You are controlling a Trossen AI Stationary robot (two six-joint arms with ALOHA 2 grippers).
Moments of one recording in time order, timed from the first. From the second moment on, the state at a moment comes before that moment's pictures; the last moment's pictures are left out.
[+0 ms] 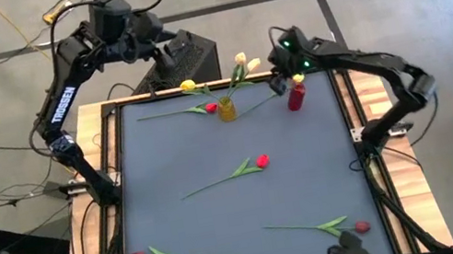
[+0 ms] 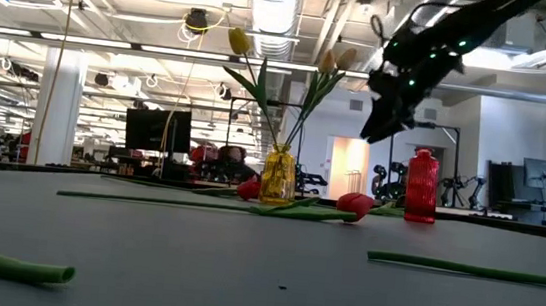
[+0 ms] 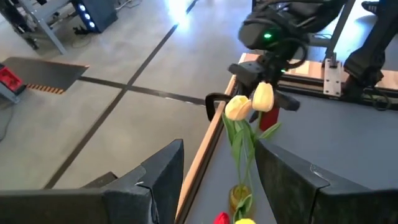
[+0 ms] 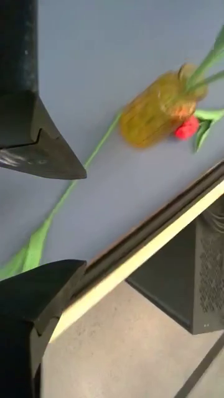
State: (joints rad) left arm 0.65 1.69 2.34 -1.13 0.14 0.23; right arm -0.84 1.52 1.14 -0.47 -0.21 -0.20
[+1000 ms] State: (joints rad) left arm 0.63 1.69 2.34 -1.21 0.13 0.17; right arm -0.85 1.91 1.27 -0.60 -0.20 -0.76
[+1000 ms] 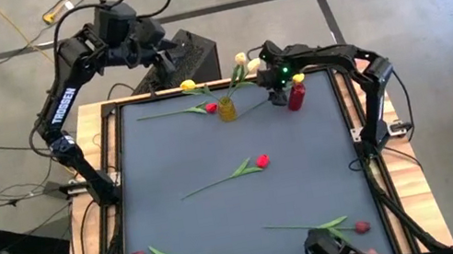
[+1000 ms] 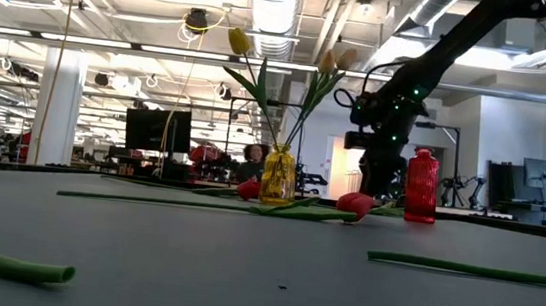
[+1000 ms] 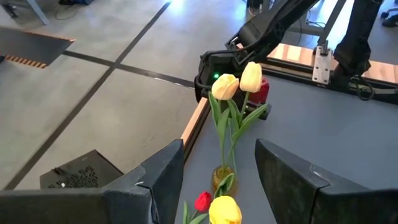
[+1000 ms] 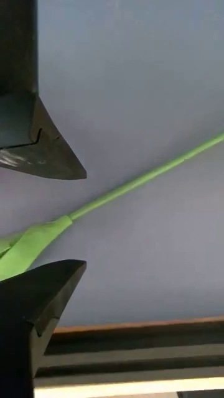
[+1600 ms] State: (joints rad) left arm 0.63 1.69 2.34 -1.22 0.12 0.17; right arm -0.85 1.97 1.27 -0.68 -0.09 -0.85
